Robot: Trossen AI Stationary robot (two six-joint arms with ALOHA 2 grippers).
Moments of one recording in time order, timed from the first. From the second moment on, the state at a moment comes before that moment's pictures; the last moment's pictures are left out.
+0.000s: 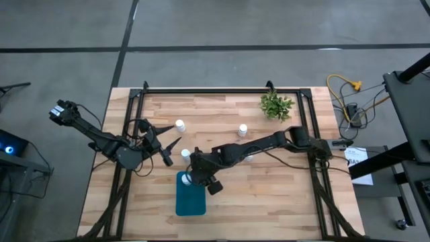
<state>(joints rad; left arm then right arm) -0.56 0.91 0.75 -0.14 -1.18 -0.06 0.17 2.26 1.84 -0.54 -0.16 -0.31</state>
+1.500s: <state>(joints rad) -0.56 0.91 0.75 -0.14 -1.18 -0.06 0.15 2.26 1.91 -0.59 -0.16 -0.30</state>
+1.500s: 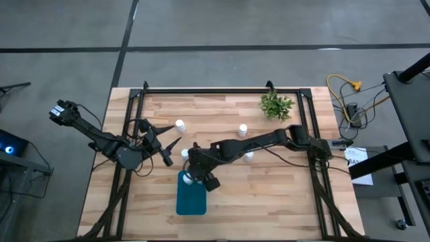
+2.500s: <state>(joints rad) -0.56 0.91 0.75 -0.14 -1.18 -0.06 0.15 2.11 1.87 -0.92 -0.16 -0.25</state>
